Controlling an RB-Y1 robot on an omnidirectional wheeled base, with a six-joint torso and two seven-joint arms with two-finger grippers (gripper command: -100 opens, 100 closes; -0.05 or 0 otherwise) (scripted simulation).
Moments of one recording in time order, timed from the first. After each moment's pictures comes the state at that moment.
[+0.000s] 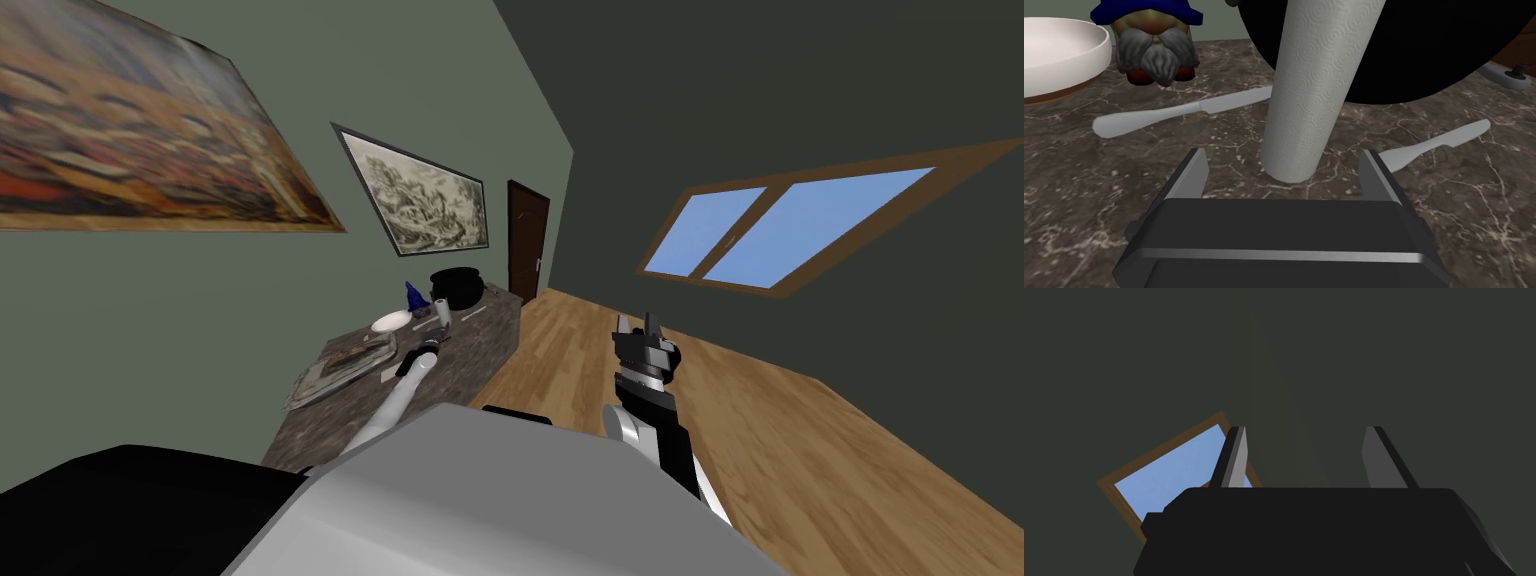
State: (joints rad) left arm 0.07 0.37 0.19 -1.27 1.18 -0.22 0.91; right arm 0.49 0.01 -0.07 -2.22 -0.10 -0.51 -0.12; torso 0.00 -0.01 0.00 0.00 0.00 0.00
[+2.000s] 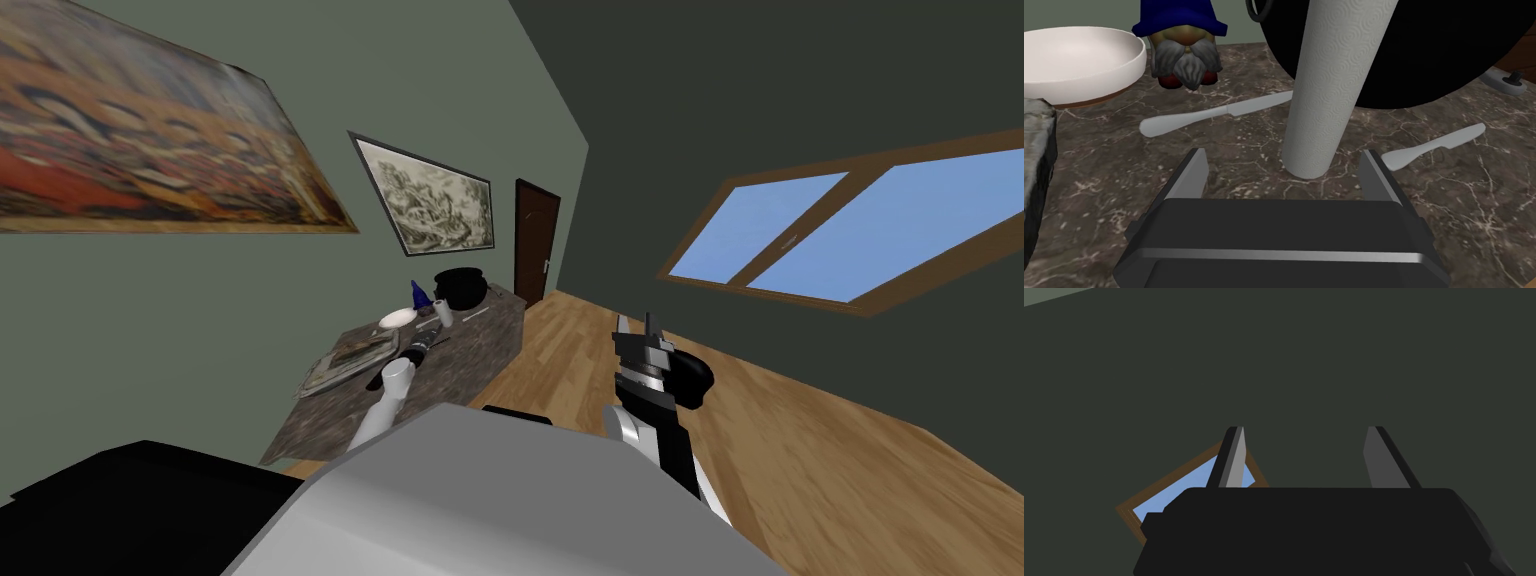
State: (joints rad) left arm 0.15 0.21 0.52 -1.49 1.53 0.19 0.38; right arm 0.49 0.01 -0.07 -2.22 -0.10 -0.51 -0.12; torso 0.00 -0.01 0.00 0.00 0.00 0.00
